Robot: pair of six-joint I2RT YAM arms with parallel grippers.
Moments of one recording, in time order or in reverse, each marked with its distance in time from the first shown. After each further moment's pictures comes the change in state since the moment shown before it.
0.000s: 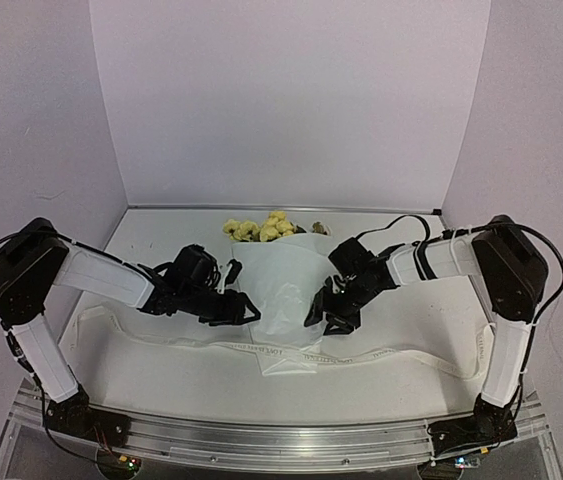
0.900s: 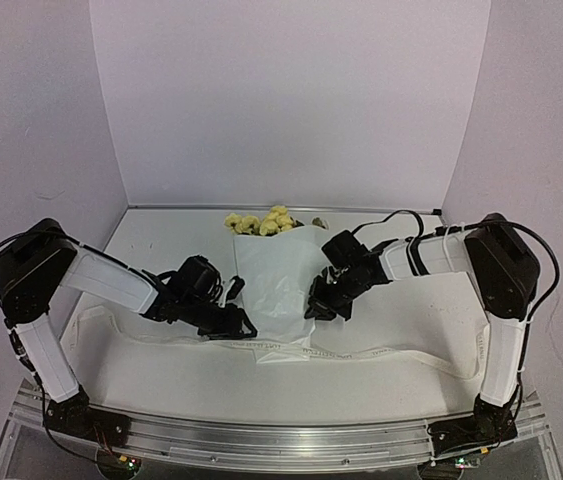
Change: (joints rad) left arm -0.020 0.036 -0.018 -0.044 0.057 -0.003; right arm 0.000 0.052 0.081 0.045 0.043 0.097
